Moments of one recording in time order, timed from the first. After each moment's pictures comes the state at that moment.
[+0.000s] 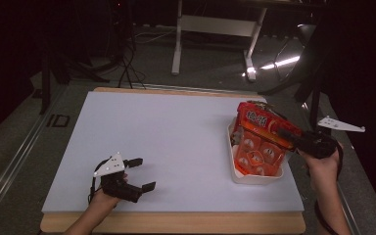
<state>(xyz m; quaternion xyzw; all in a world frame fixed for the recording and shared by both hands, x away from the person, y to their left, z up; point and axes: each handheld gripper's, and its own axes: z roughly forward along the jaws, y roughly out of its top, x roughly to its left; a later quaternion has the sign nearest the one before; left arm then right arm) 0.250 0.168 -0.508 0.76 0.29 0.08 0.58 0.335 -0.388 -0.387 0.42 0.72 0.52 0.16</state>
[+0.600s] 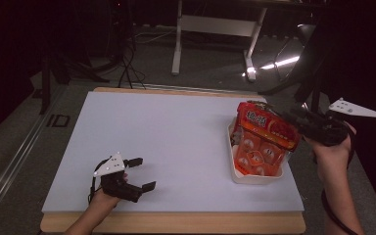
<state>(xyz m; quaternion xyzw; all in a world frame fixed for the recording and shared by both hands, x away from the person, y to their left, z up) 0.250 0.167 -0.507 0.75 0.30 0.08 0.58 0.329 -0.368 -0.322 0.38 0.72 0.54 0.22</state>
